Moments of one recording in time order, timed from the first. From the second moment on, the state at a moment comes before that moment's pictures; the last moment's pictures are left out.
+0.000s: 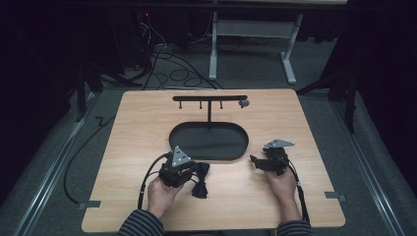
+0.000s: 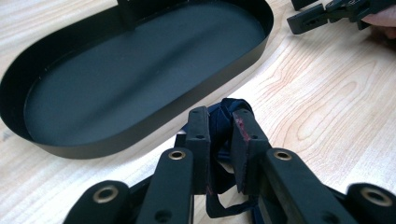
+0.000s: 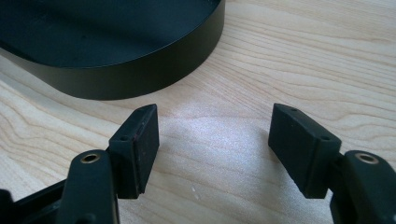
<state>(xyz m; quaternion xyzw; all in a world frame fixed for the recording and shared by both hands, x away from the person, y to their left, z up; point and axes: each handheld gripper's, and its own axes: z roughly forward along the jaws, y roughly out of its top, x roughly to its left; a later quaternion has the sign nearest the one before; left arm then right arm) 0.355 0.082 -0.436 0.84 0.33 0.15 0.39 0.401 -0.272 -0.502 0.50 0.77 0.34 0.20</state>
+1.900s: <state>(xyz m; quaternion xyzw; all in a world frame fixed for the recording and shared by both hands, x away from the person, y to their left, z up) 0.396 0.099 -0.367 0.82 0.32 0.14 0.46 0.401 -0.274 -0.502 0.50 0.77 0.35 0.19</state>
